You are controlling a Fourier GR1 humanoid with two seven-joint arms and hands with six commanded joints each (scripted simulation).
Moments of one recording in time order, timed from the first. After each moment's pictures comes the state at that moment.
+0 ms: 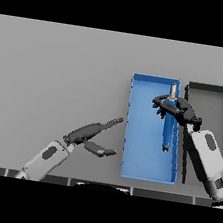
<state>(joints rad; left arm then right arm) -0.22 0.24 -0.59 -1.63 -0.01 -0.25 0.09 -0.49 -0.62 0.39 -1.37 -0.79 -0.08 0.61</state>
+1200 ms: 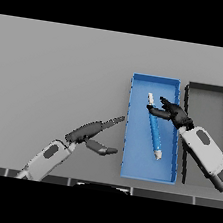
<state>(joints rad) -0.24 0.22 -0.59 -1.60 0.00 -0.25 0.10 -0.66 -0.77 0.82 -1.25 -0.84 -0.12 0.54</state>
